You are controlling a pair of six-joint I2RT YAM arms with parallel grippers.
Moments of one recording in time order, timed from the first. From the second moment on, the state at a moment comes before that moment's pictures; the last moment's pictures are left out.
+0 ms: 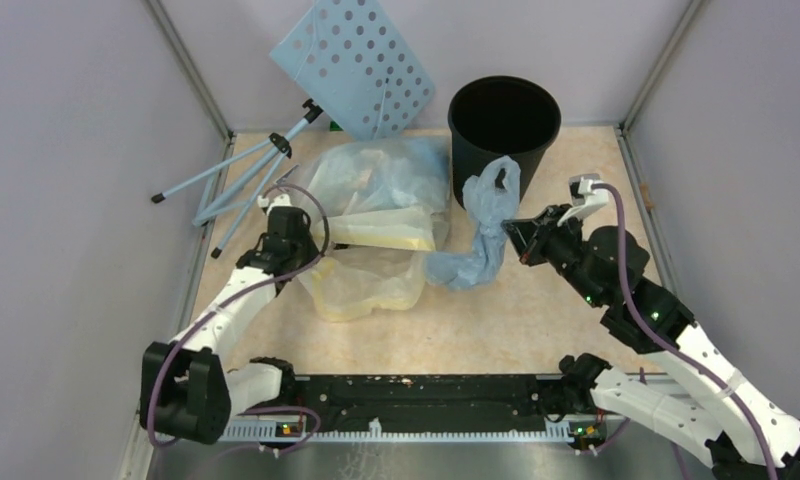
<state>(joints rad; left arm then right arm) -0.22 1.19 0.70 -0.33 -0.13 -0.55 0.75 0.68 0.95 -0.38 0.22 0.46</state>
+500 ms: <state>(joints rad) -0.17 0.94 0.95 -0.42 -0.14 -0.46 0.75 0.84 0.81 -0.32 0.15 0.46</state>
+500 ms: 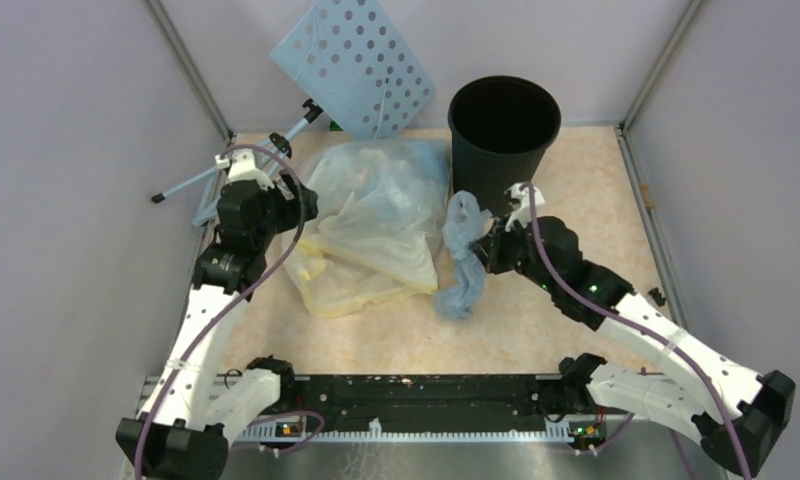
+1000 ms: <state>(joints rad) -0.62 1.34 1.01 -0.04 0.35 -0.48 0.75 0.95 0.76 -0.29 0.18 0.54</state>
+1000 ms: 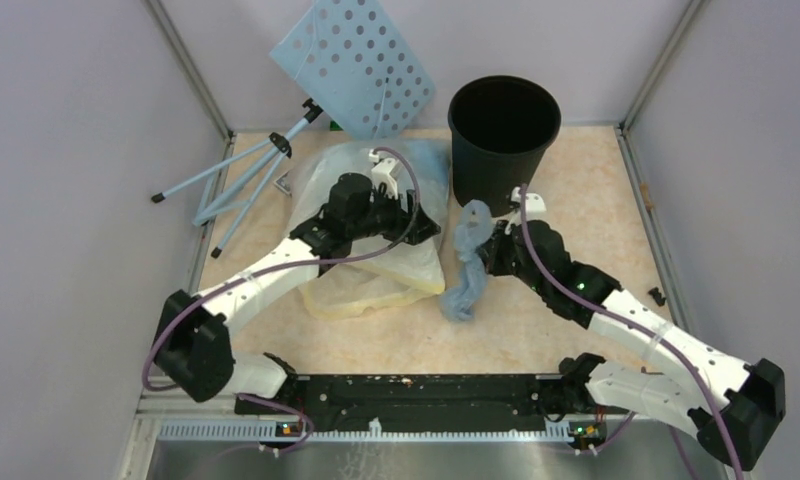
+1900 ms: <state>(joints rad) -0.22 1.29 0.67 -0.11 -0.12 -0.66 0.72 0.96 0.65 -0.19 0.27 0.52</state>
